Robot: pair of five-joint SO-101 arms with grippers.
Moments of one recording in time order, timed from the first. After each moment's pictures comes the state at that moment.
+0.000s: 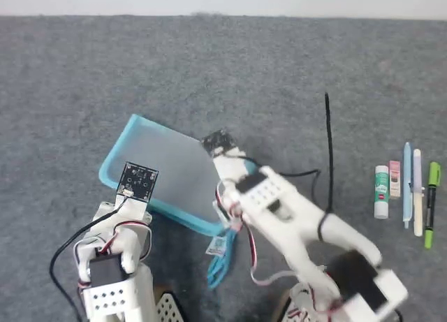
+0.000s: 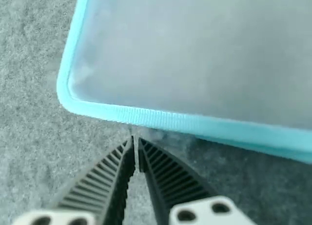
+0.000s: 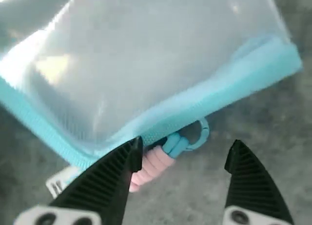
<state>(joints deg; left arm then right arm) -18.4 -102.7 97.0 72.6 -22.1 -40.7 -7.6 45.4 50.6 -8.8</state>
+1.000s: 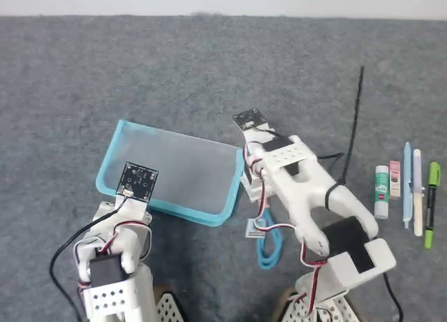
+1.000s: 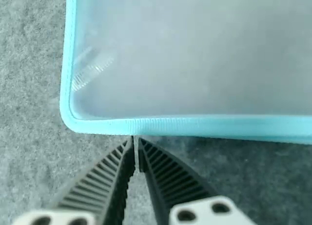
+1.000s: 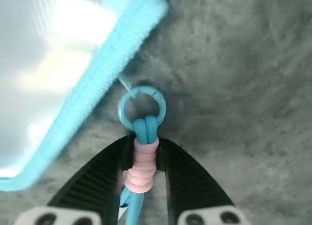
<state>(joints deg) -18.4 -102.7 97.0 72.6 -22.1 -24.4 5.1 33.2 57.6 2.9</state>
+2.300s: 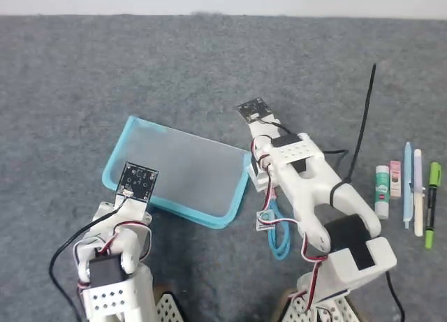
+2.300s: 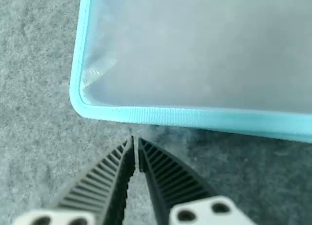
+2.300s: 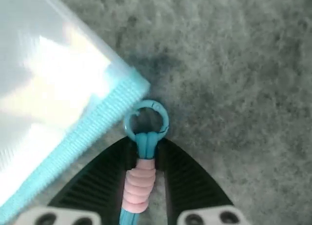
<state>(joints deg) -18.4 -102.7 97.0 72.6 -22.1 -21.2 5.2 32.8 51.3 7.8</state>
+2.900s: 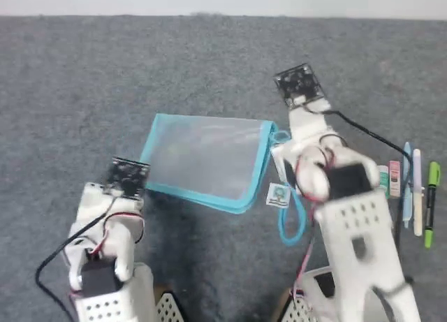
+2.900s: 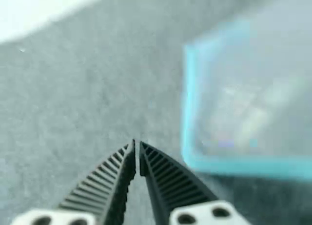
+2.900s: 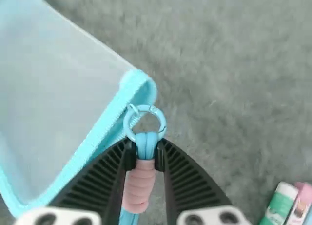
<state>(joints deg) -17.7 -101.1 84.7 64.4 -21.1 -17.8 -42.7 31.8 70.2 8.0</state>
